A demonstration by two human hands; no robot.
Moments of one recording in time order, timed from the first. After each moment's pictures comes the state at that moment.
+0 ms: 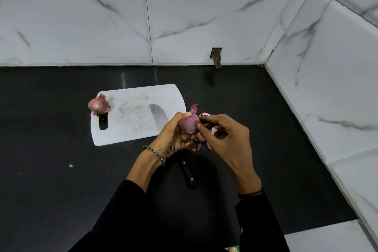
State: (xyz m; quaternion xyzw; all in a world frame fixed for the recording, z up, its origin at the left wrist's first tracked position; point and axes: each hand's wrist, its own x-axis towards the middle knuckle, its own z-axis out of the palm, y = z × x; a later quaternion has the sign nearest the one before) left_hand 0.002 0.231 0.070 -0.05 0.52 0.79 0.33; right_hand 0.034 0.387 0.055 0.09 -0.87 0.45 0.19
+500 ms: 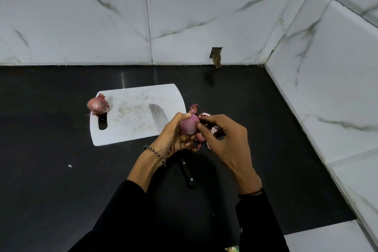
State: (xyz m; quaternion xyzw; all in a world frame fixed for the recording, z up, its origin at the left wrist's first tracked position) left_hand -0.004 0.231 0.057 -0.09 0.51 0.79 0.32; right_hand 0.032 0.388 0.055 0.09 -0.89 0.40 0.18
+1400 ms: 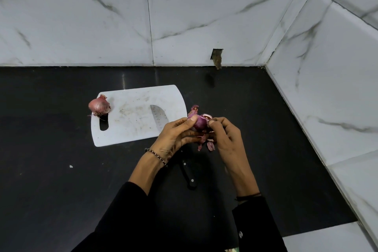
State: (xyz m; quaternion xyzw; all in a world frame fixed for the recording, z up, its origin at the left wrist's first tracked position) left_hand -0.009 0.228 0.035 -0.04 0.51 0.82 0.26; right_hand 0.035 0.373 0.060 -0.11 -0.71 0.69 0.02
